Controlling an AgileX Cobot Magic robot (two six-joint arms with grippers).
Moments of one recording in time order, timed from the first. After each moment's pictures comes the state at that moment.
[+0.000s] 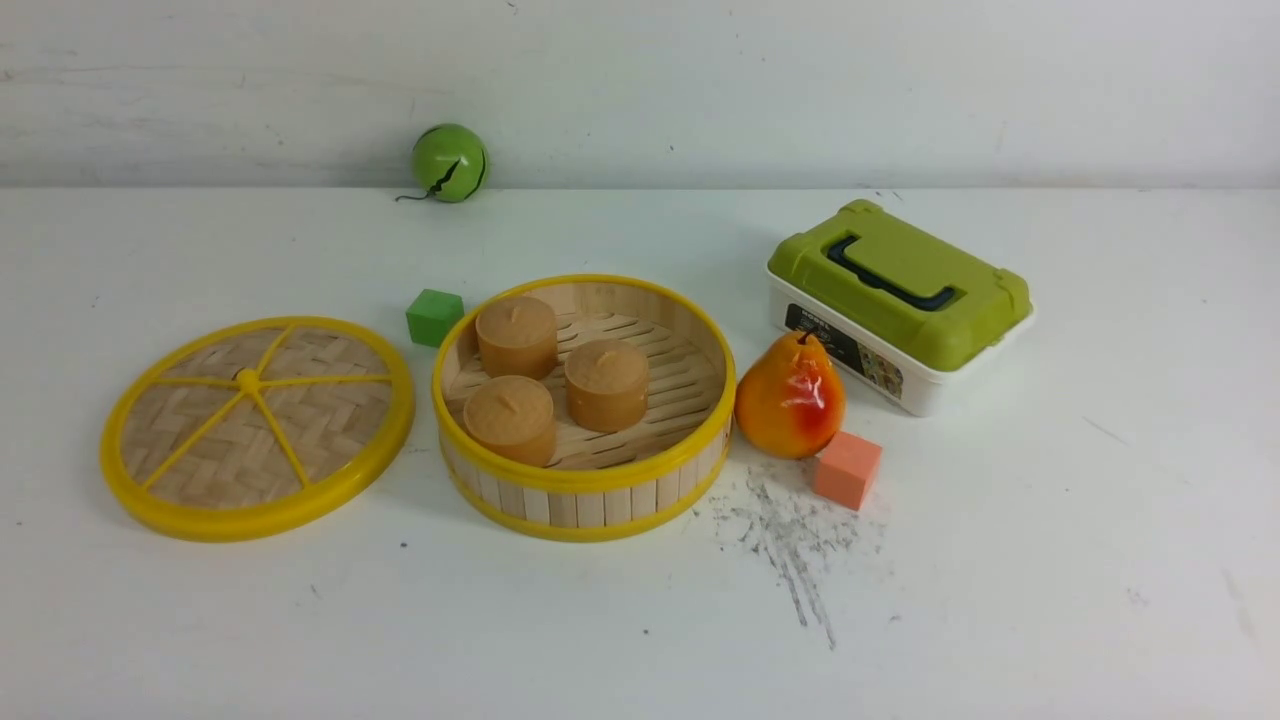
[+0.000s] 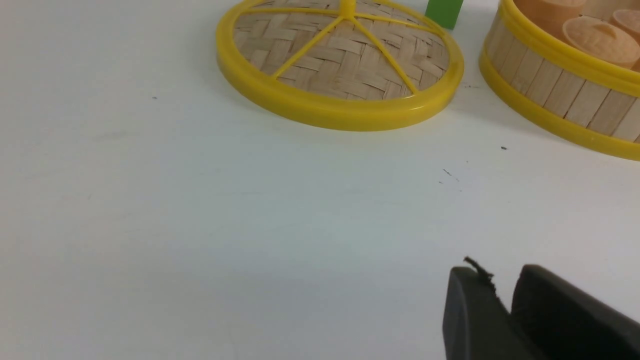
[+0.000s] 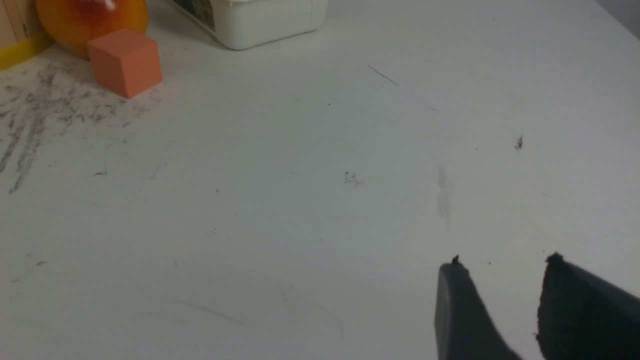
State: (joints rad) right arm -0.04 -0.02 0.02 -0.02 0.39 -0.03; left arm -0.03 -0.02 0.03 -0.01 0.37 -0.13
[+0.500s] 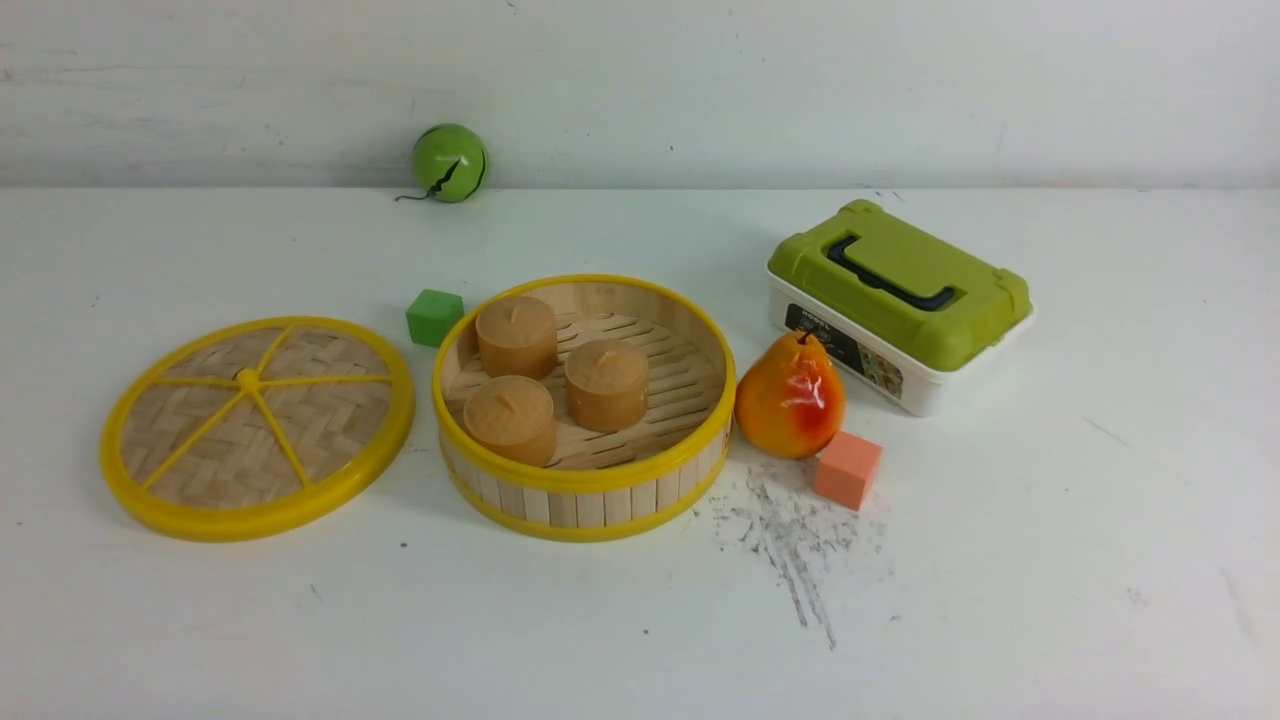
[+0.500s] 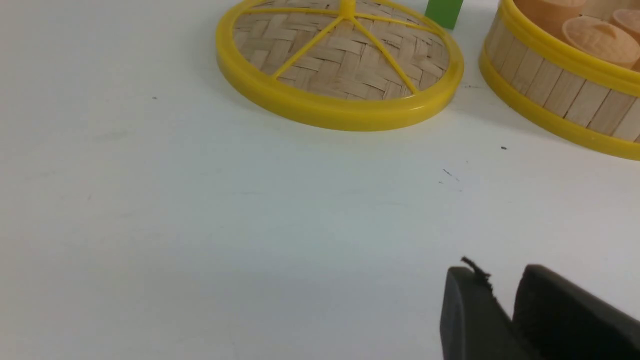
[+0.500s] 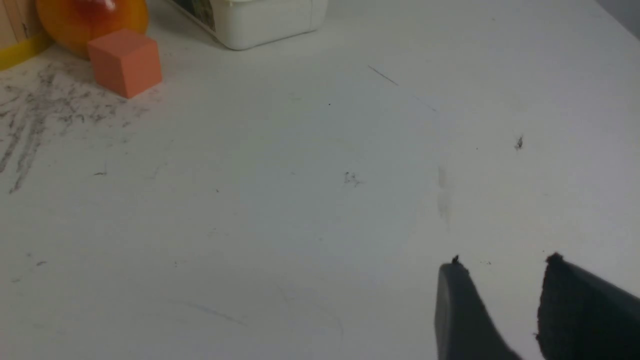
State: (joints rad) right arm -0.04 -0.02 0.02 -0.02 0.39 -0.03; left arm -0.03 -0.02 0.03 -0.01 0.37 -0.13
